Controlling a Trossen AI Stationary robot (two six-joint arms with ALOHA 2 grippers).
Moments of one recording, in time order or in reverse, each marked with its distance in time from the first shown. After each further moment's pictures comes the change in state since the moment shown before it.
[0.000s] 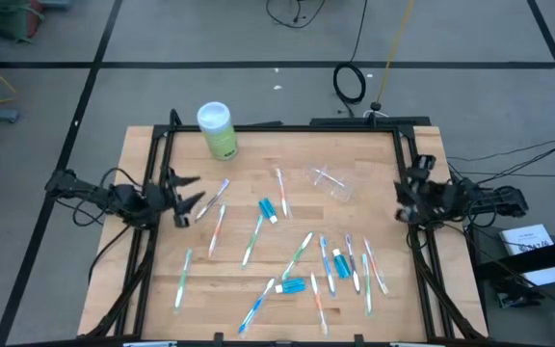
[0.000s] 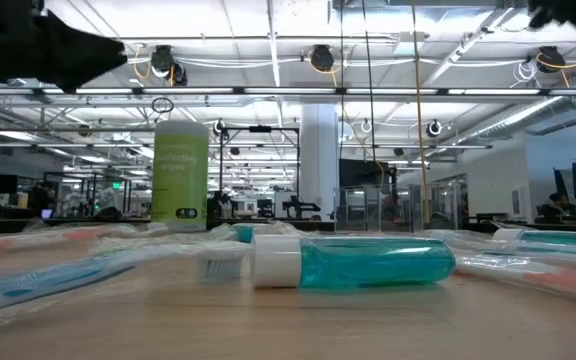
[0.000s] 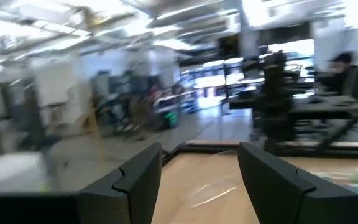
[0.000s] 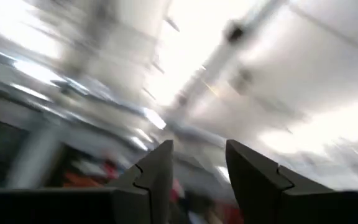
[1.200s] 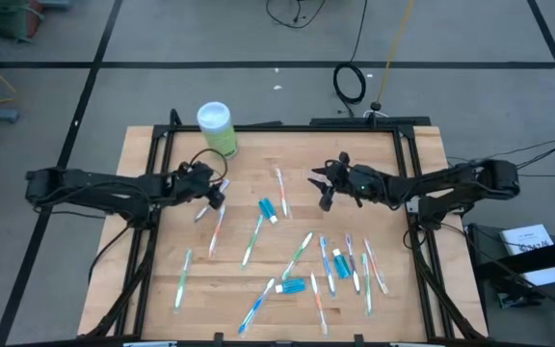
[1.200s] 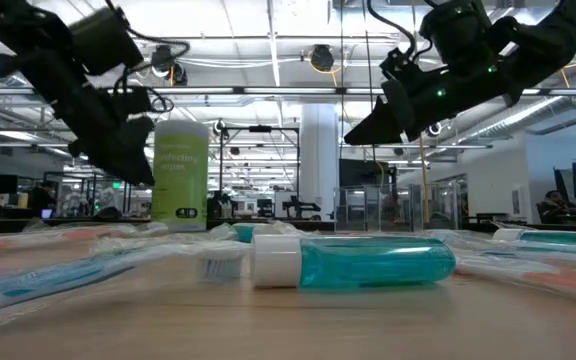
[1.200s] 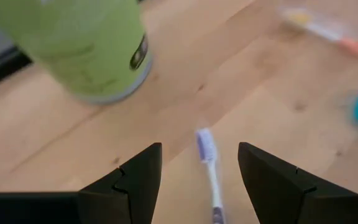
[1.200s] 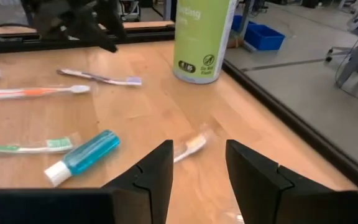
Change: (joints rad) left arm 0.466 0.900 0.414 -0.704 0.141 -0.778; right arm -0.268 1.259 0.461 -0.316 0.219 0.513
